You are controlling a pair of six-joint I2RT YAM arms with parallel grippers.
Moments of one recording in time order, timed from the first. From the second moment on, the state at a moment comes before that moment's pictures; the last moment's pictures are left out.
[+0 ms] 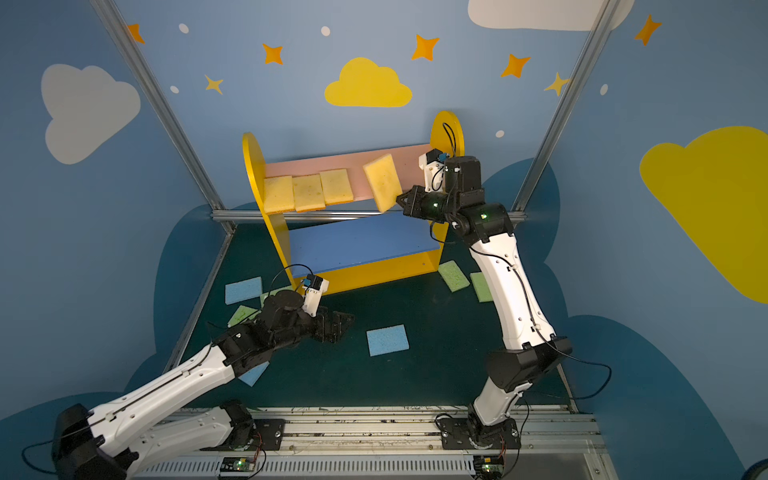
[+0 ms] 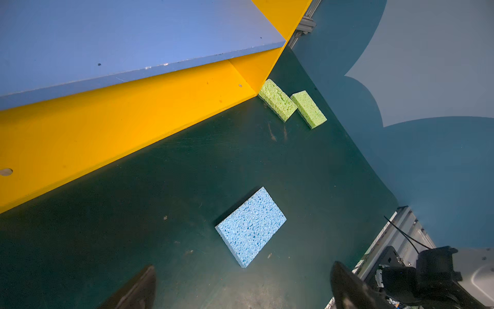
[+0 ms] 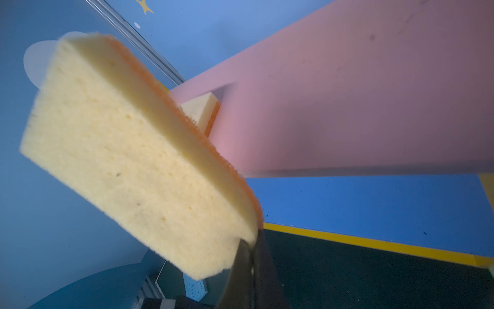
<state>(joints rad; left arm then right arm) -0.75 1.02 0.78 -0.32 0.06 -0.48 0.39 1.75 2.22 -0.85 -0.44 0.45</state>
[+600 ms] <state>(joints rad) -0.68 1.11 0.76 -0.25 0.13 -0.48 0.40 1.99 2.47 -0.86 -0.49 0.53</state>
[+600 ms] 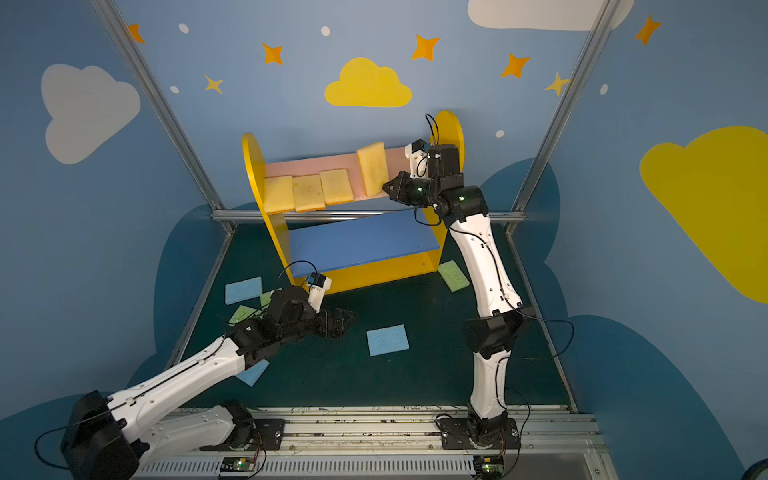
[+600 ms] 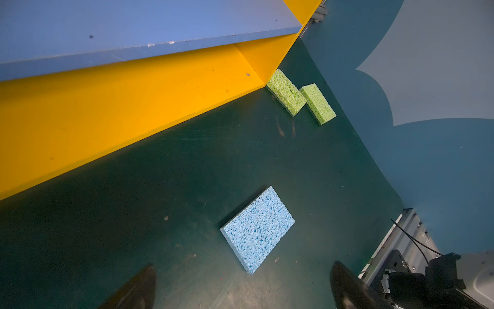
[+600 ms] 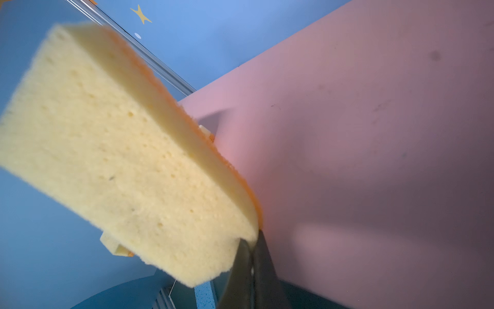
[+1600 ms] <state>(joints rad) -0.66 1.11 0.73 -0.22 0.16 -0.49 0.45 1.98 2.50 -0.86 -0.29 0.35</state>
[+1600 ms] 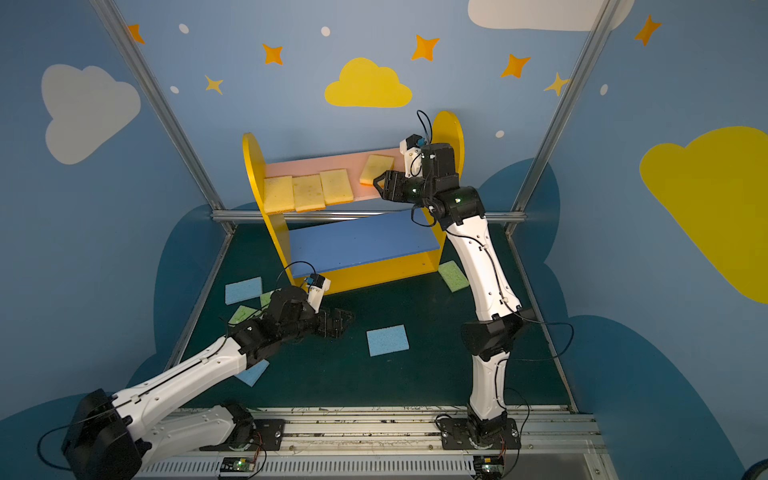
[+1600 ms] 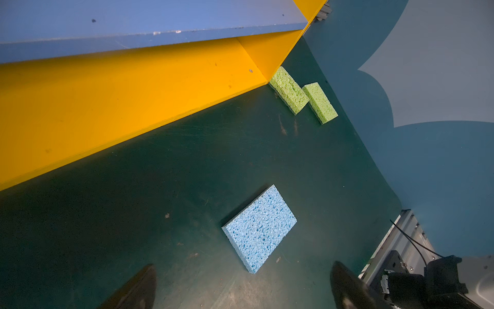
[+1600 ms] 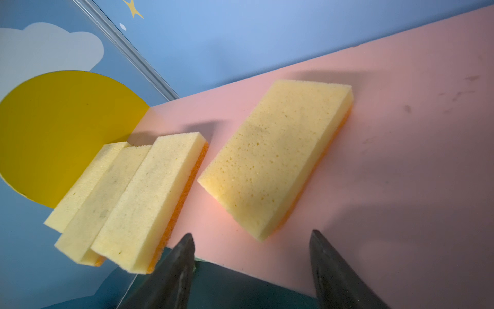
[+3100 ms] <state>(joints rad) -0.65 1.10 0.72 -0.23 0.17 -0.50 0.45 2.05 2.62 -0.93 -0.20 0.13</state>
